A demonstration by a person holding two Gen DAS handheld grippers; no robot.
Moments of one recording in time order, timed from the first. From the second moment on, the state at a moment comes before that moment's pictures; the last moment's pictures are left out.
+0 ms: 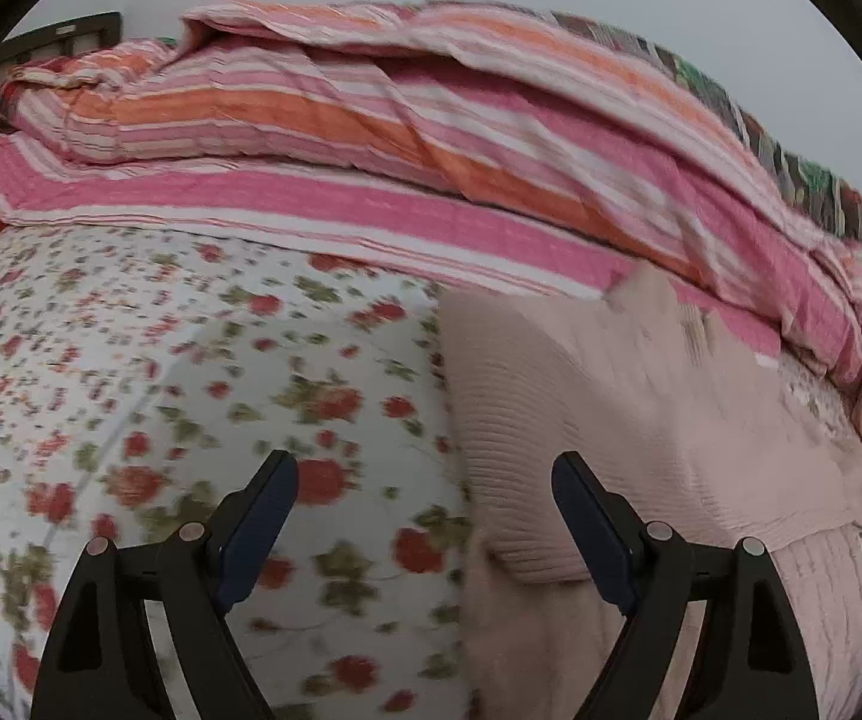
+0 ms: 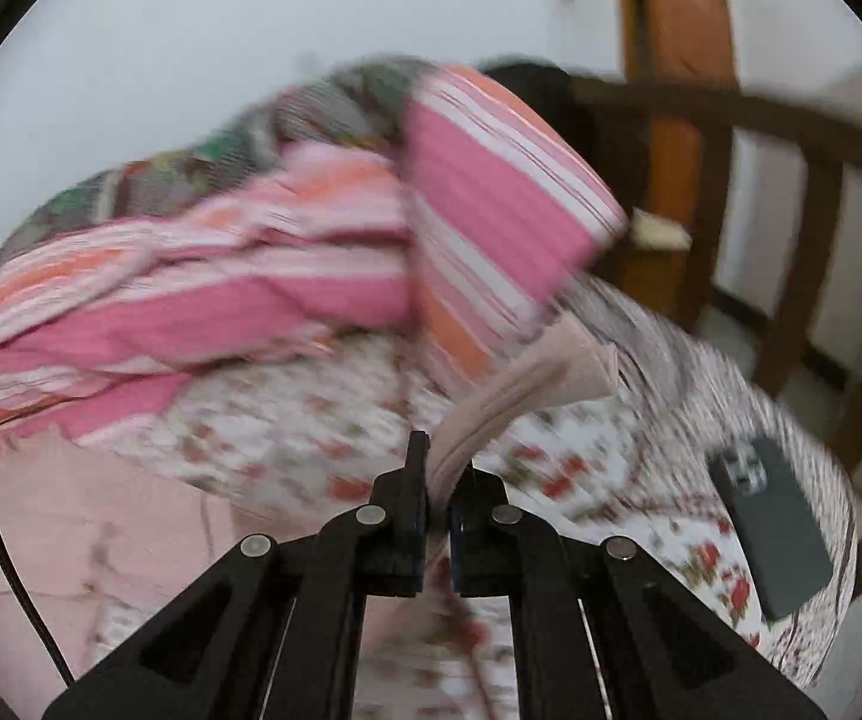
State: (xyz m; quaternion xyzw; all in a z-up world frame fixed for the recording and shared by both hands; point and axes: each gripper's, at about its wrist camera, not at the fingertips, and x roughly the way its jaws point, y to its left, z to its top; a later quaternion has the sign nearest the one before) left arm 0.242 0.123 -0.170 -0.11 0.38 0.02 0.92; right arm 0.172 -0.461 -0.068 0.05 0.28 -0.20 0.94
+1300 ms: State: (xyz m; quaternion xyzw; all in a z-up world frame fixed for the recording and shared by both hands) left arm 0.238 0.119 -0.157 -0.14 0.35 -0.07 0.92; right arm 0.232 -0.251 -0.142 0.04 0.38 0.06 0.92
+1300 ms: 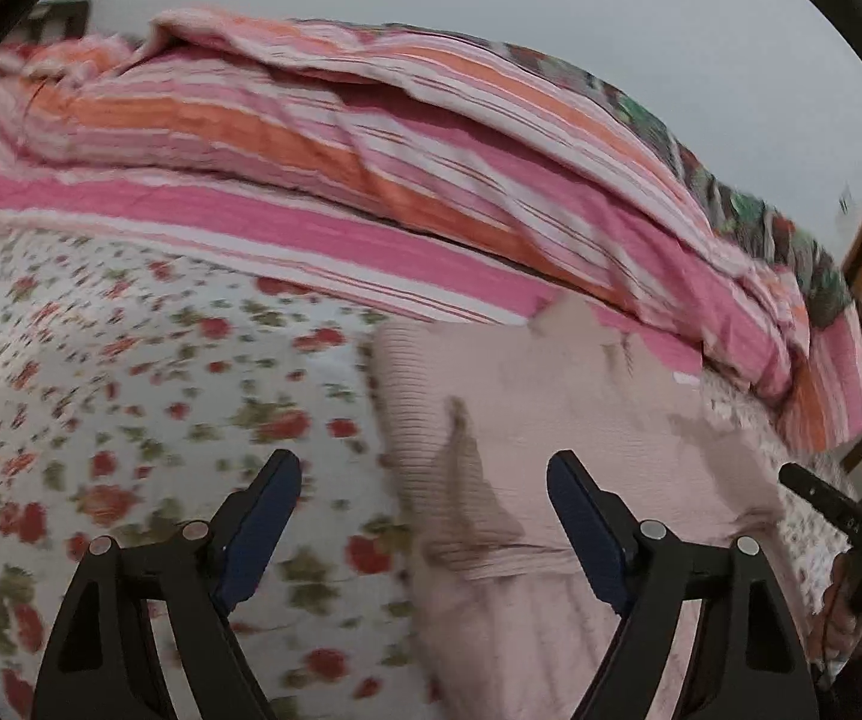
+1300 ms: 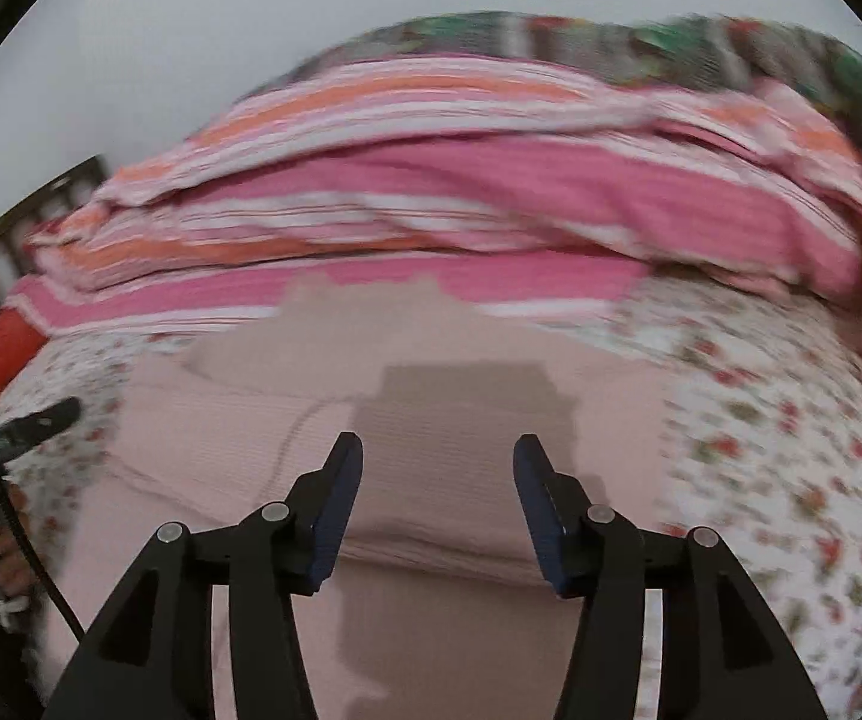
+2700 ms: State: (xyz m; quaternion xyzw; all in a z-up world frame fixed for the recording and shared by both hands) left arm 0.265 0.081 -0.174 -0.08 0.38 -0.05 0.92; right arm 0.235 -0.295 -0.183 0.10 0.42 0.03 0.90
